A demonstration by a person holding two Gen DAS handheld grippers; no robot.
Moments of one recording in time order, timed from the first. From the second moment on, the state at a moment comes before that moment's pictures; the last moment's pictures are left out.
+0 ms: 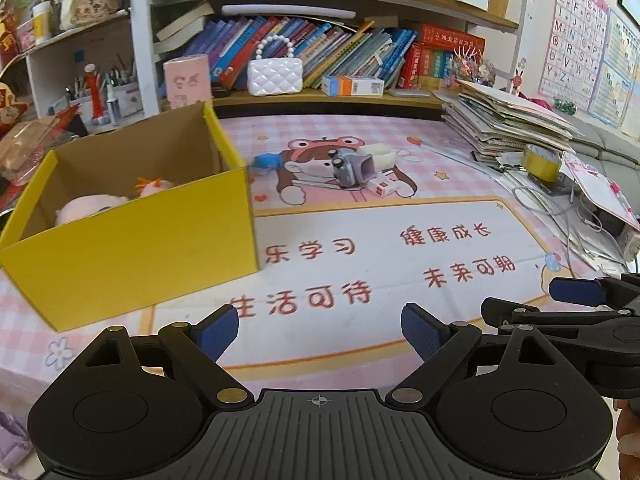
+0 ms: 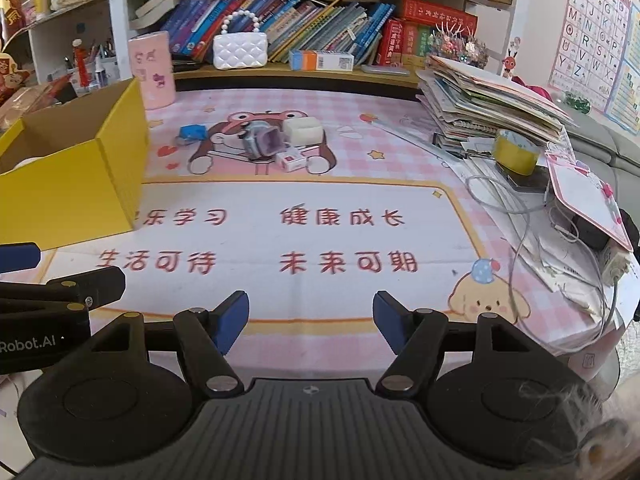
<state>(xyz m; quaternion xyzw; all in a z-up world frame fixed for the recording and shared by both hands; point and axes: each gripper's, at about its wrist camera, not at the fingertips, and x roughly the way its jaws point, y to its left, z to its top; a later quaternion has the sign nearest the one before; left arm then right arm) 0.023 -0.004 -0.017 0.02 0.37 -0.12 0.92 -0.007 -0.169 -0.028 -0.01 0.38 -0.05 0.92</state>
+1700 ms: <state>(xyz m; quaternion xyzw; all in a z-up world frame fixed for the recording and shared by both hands) 0.221 -0.116 -0.049 -0.01 0.39 0.01 0.92 0.244 -0.273 -0.039 -0.01 0.36 0.07 0.93</state>
